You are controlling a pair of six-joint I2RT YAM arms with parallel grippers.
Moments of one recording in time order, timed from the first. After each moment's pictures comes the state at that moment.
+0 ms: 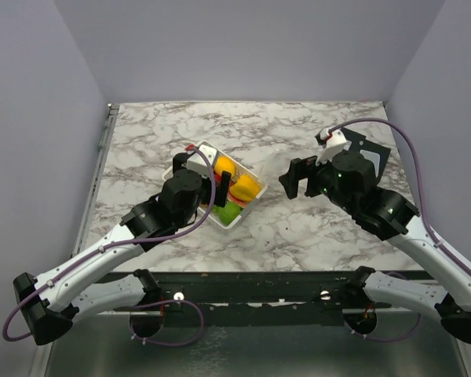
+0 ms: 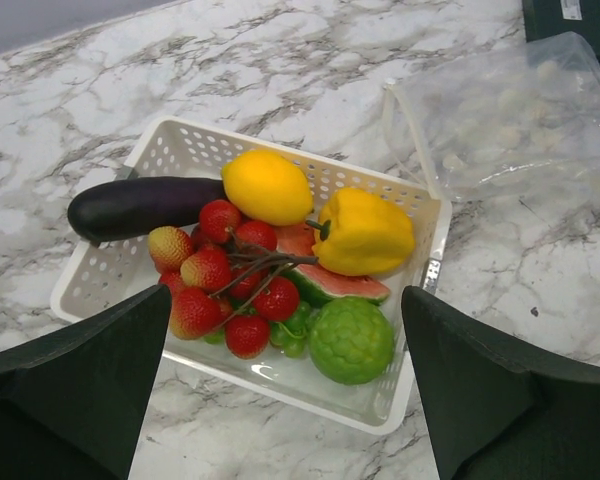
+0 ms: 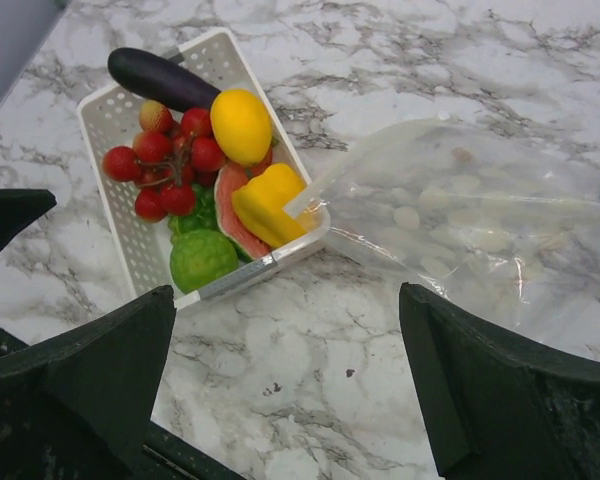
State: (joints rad) left arm -0.89 0.94 0.93 -0.34 -0.46 -0.15; right arm 0.78 0.95 1.13 -0.55 0.28 0.28
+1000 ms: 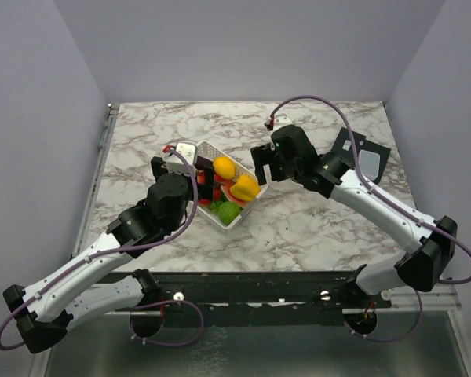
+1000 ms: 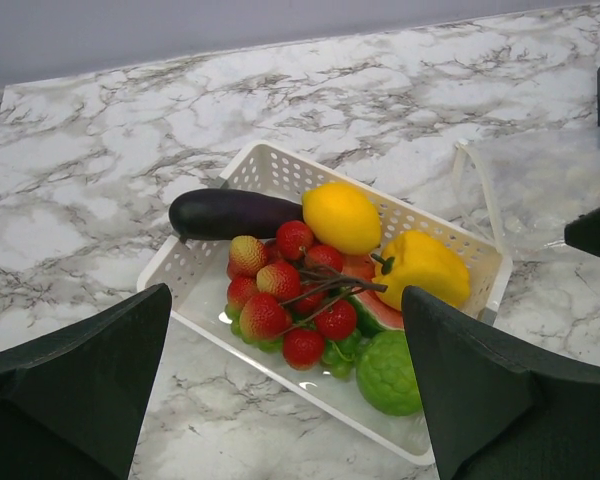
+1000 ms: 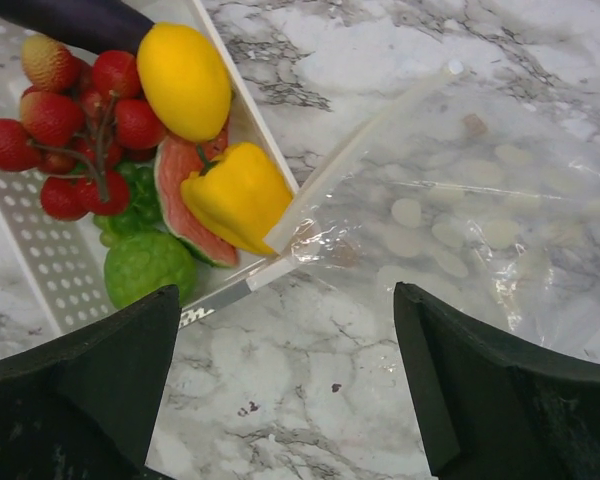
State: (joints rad) left arm -0.88 0.85 0.93 -0.36 -0.67 -0.17; right arm 0.78 1.41 1.37 -0.63 0.26 0.25
